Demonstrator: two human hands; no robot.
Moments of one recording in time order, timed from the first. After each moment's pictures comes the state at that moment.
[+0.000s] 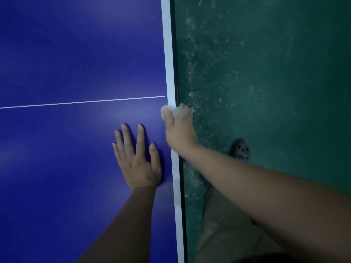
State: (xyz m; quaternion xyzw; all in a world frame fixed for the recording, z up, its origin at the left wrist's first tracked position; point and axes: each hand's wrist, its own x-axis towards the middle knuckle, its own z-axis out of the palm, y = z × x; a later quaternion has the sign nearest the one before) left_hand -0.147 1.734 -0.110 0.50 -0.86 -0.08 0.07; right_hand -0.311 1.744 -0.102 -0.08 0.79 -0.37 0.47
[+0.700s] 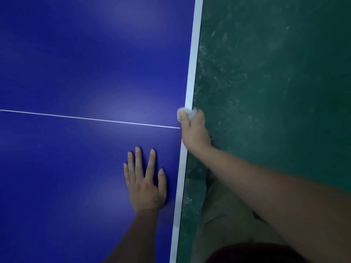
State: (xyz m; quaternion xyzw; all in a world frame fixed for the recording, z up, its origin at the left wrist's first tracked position) left_hand -0.154 1.731 -0.099 0.52 -0.84 -0.11 0.04; right_hand -0.378 1.690 -0.097 -0.13 0.80 -0.34 0.48
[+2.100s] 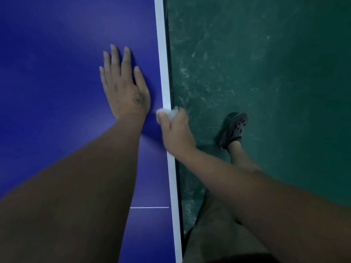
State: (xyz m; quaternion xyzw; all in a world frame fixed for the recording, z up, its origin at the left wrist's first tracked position) left_hand -0.503 1.389 -0.109 0.48 -0.87 -0.07 0.12; right_hand -0.524 1.538 -0.112 -0.10 0.80 -0.40 0.43
